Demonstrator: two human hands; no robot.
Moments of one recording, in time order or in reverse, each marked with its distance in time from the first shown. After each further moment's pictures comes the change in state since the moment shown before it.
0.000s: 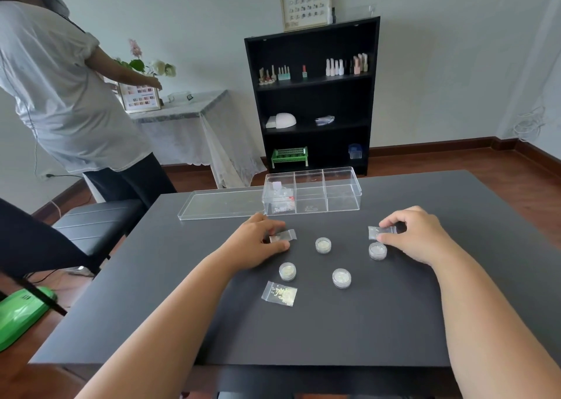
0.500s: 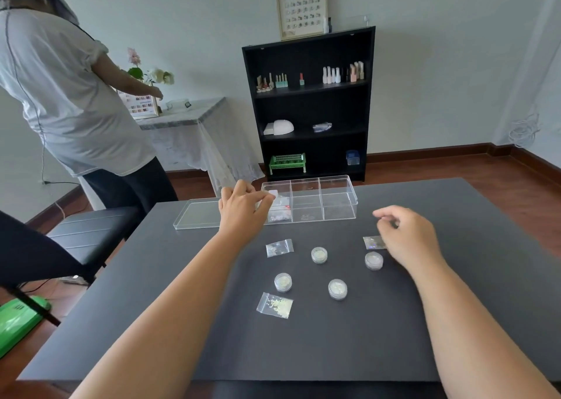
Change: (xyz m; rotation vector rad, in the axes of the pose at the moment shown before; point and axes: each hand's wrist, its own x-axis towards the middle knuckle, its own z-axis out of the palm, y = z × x) left_hand 0.047 0.016 -0.022 0.104 0.520 -0.079; right_hand 0.005 -0.013 0.013 0.224 0.297 -0.074
